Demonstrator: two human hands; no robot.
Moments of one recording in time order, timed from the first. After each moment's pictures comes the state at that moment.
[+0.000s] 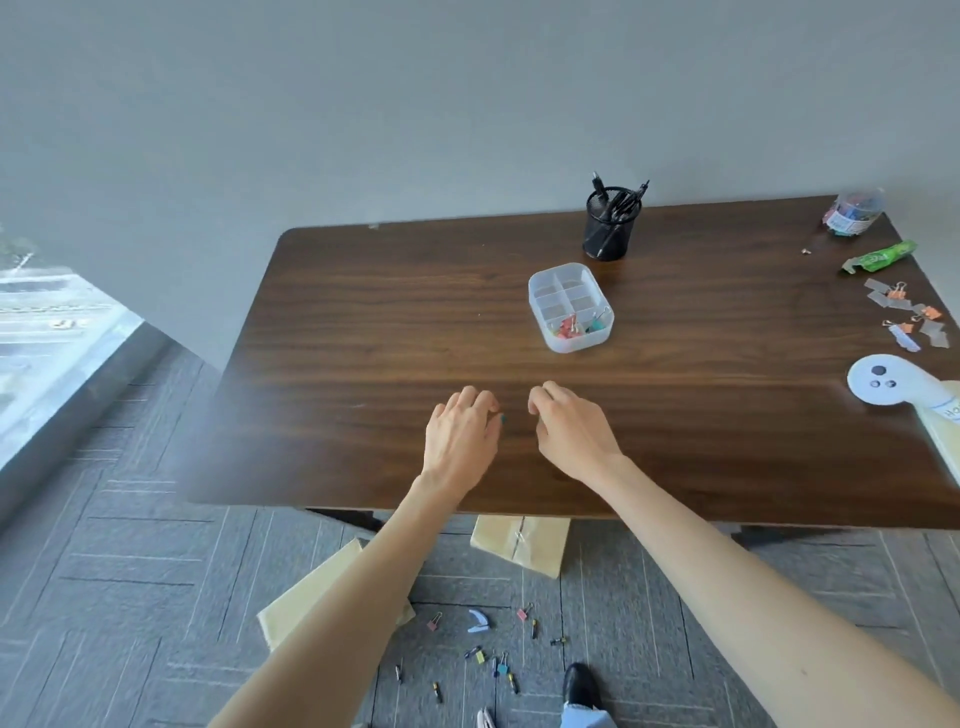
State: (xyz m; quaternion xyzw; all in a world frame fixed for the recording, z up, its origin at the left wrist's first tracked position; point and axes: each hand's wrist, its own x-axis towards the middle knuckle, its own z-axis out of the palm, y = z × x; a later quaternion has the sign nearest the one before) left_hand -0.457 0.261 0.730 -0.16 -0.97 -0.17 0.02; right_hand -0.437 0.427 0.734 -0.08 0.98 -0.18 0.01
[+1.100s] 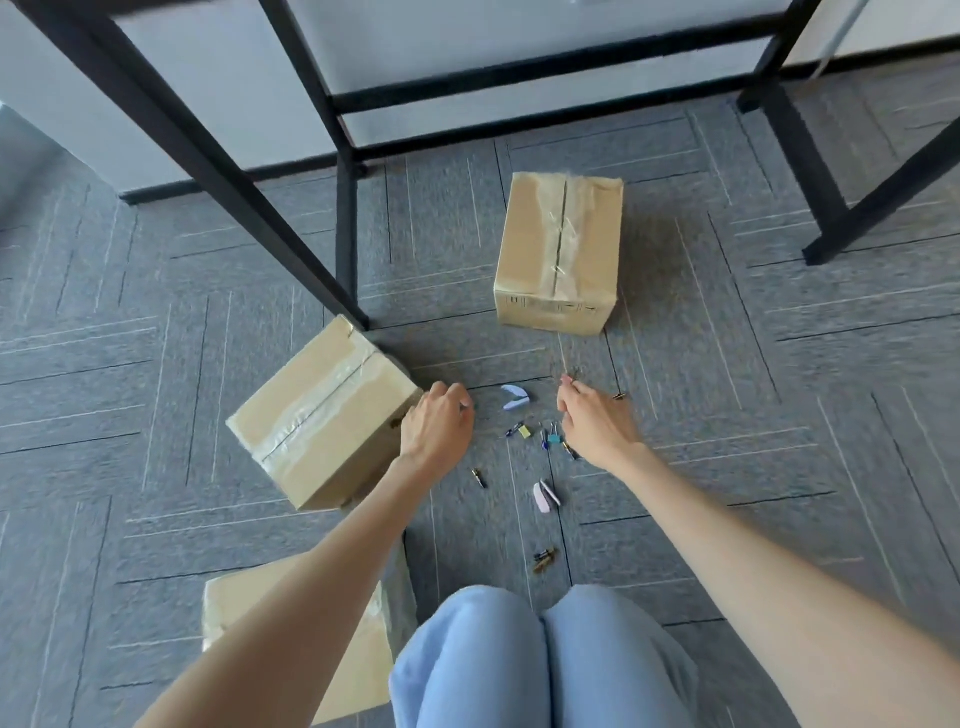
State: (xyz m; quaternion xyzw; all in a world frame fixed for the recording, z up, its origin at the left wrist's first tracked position) left_hand -0.153 0.009 0.282 -0.14 -0.96 -0.14 -0.19; right_hand -0.089 0.215 0.266 0.06 0.97 -0.17 0.17
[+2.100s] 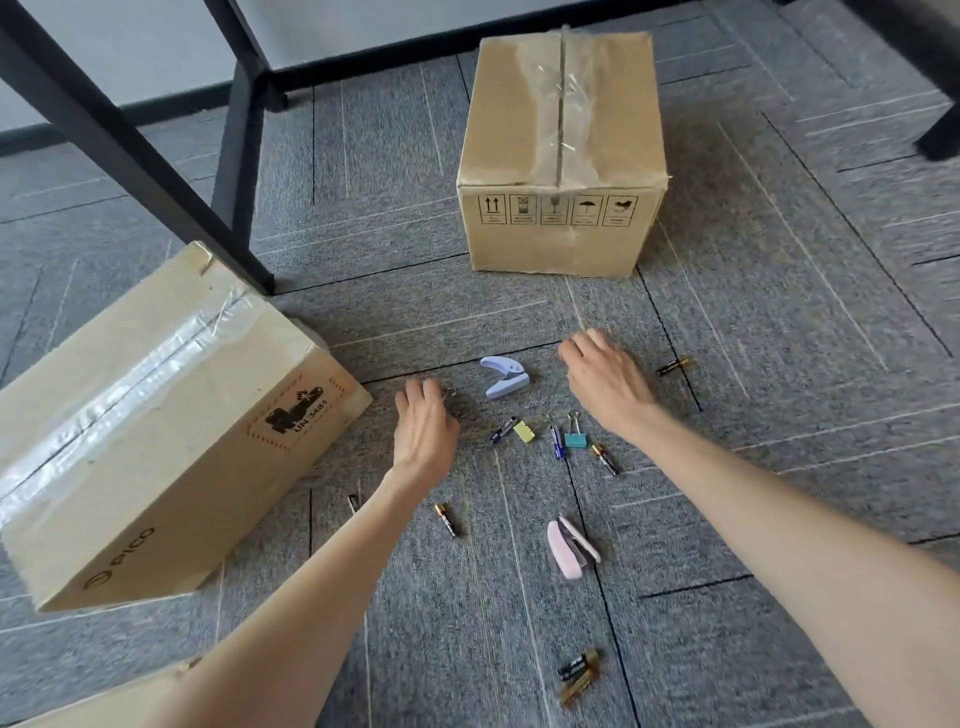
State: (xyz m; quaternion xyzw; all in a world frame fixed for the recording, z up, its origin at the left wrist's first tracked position) left_hand -0.199 0.021 -0.082 -0.11 -0.97 -0.16 -0.12; right_hand -0.156 0.253 -0.073 0.01 1.00 -0.07 -0.01
